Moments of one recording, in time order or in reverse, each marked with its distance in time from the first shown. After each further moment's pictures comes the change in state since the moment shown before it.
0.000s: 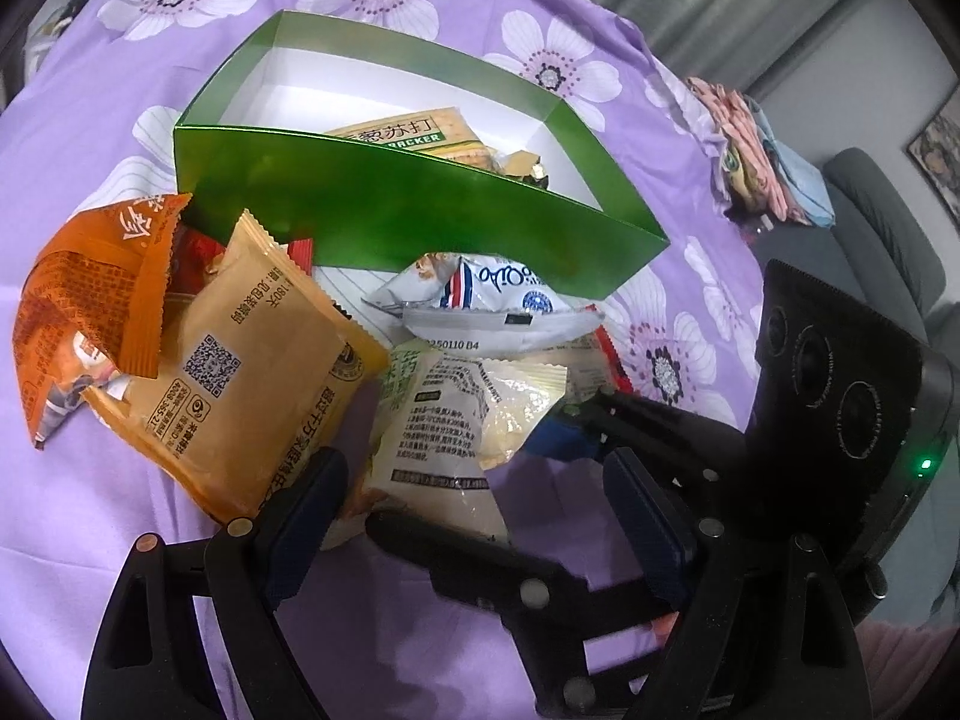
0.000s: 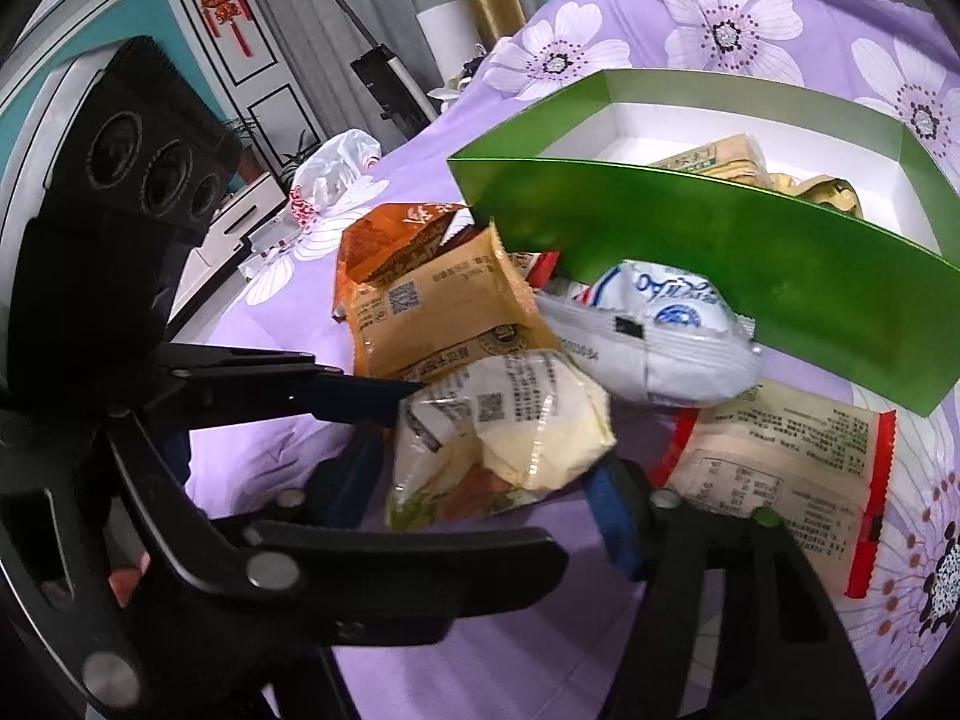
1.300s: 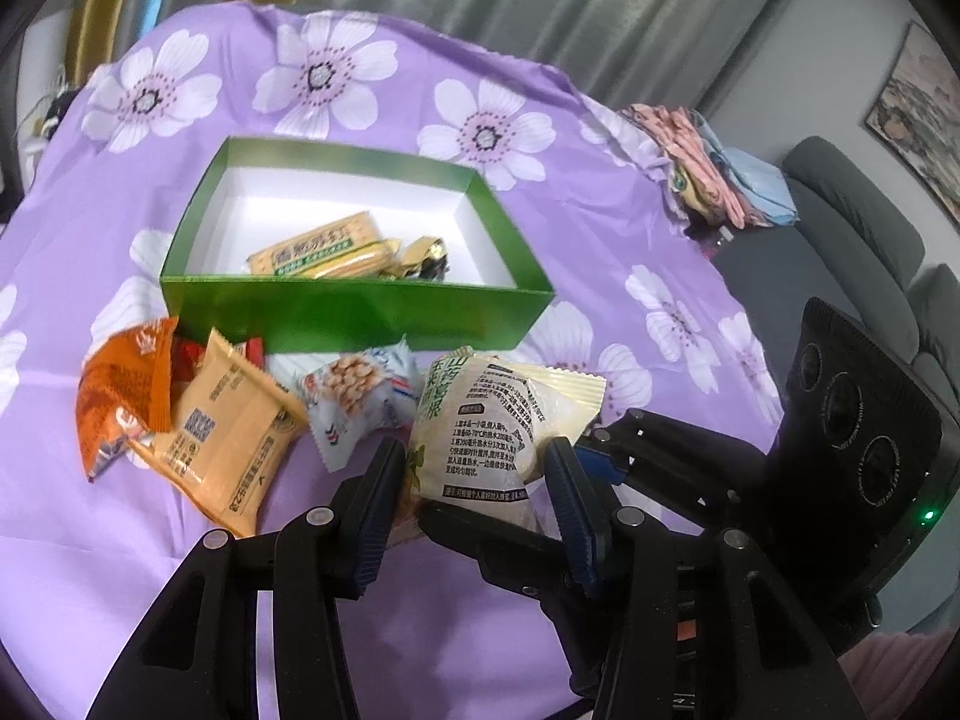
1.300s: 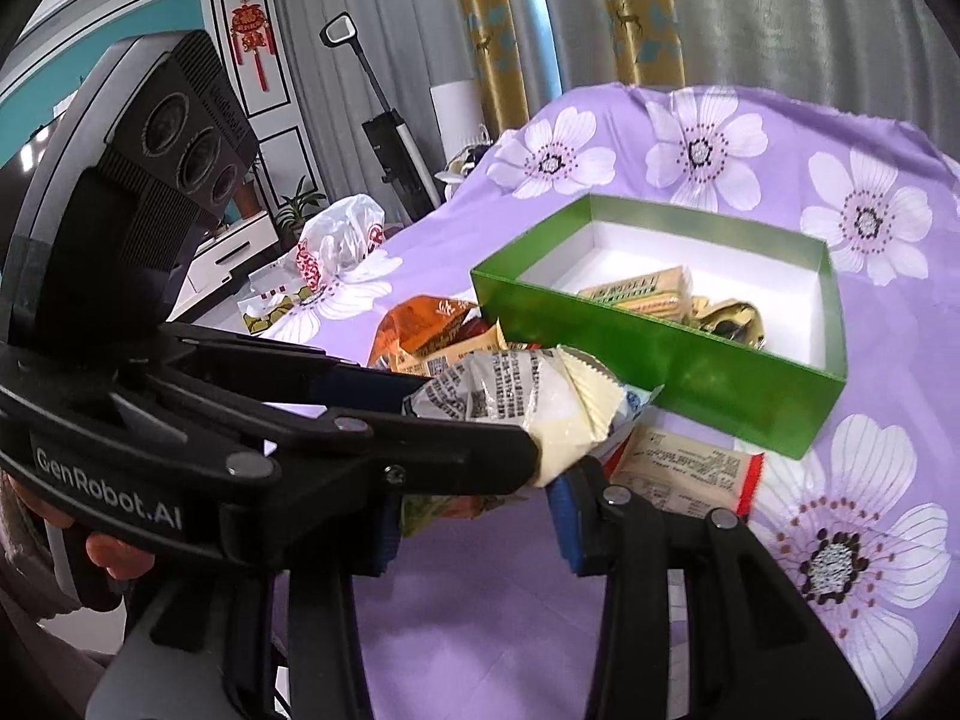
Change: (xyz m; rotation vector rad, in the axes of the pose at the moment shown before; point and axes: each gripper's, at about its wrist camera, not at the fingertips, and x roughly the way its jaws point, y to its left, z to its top) left arm -0.054 -0.068 0.006 0.119 -0.125 0.027; right arm -0.084 0.025 -0.005 -0.113 -0.195 -0.093
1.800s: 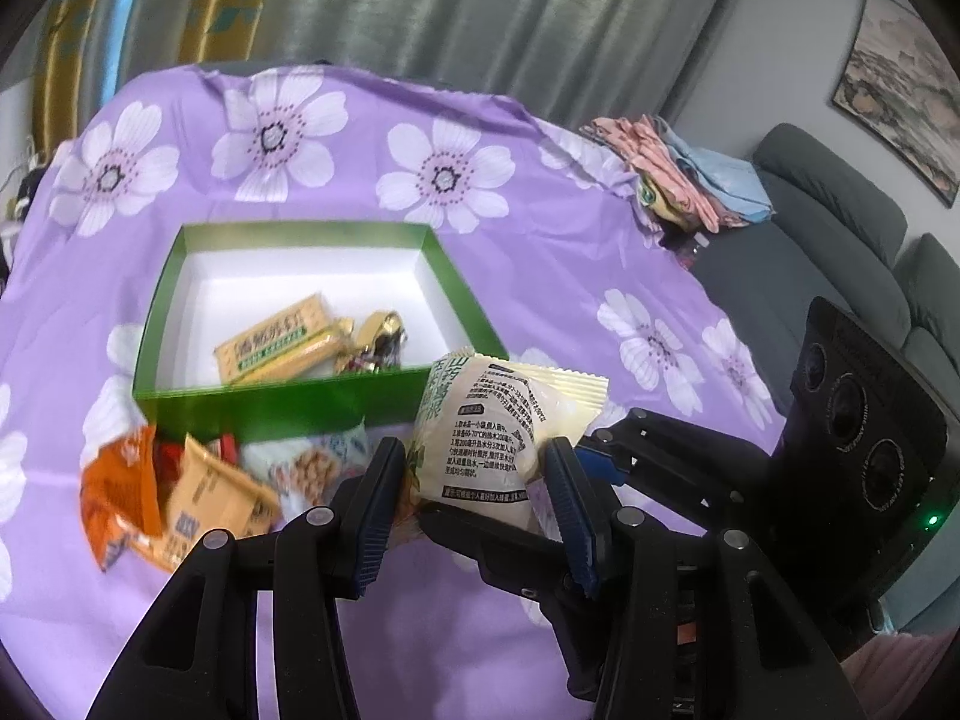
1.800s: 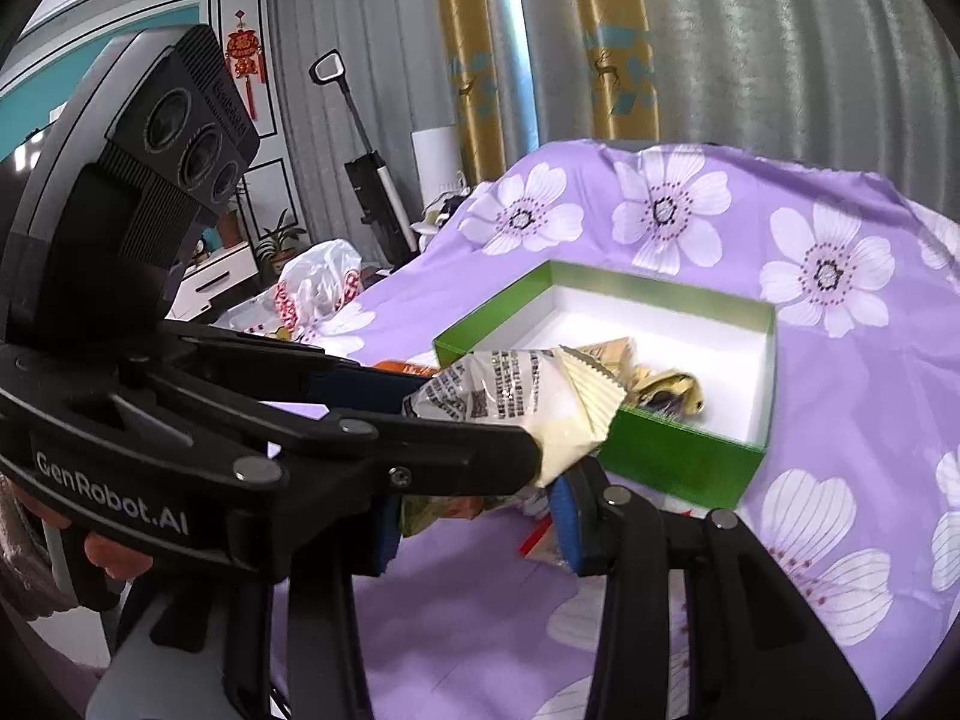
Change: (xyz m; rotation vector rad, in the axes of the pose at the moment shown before) left arm -0.003 -0.029 0.036 0.103 -0.057 -0.010; right arm -0.028 -0.016 0.023 -0.023 -0.099 -0.072
